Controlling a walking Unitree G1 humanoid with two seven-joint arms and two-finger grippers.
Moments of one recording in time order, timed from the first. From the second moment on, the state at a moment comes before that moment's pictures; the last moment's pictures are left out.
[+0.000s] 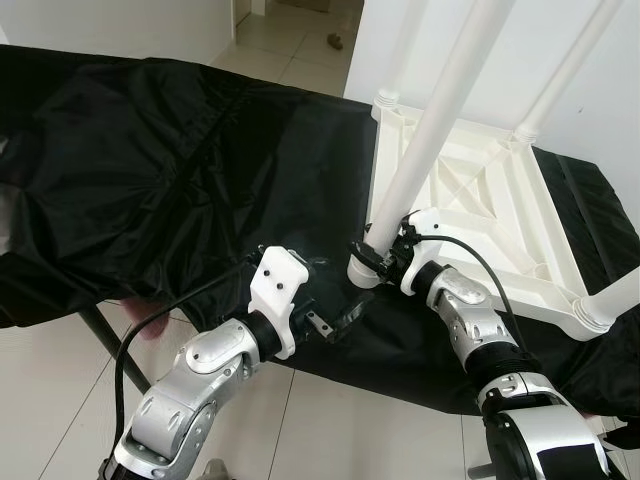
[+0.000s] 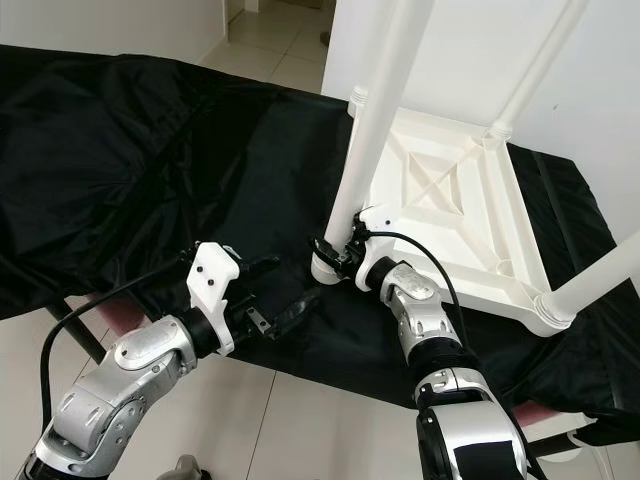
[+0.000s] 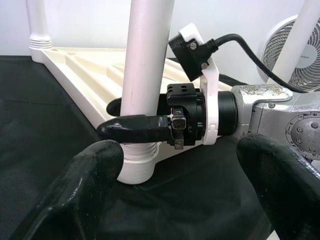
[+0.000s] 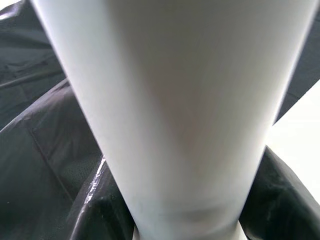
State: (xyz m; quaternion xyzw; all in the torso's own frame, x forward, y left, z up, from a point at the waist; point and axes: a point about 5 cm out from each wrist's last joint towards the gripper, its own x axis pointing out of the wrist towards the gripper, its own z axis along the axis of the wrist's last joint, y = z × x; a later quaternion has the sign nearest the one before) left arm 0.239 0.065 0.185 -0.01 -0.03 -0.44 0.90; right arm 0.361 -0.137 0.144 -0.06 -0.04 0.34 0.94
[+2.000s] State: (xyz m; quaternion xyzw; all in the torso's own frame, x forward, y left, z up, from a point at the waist) left arm 0.237 0.060 0.183 -0.01 -0.03 -0.45 0.89; right arm 0.299 -0.132 0.146 0.03 -0.08 0.10 0.99
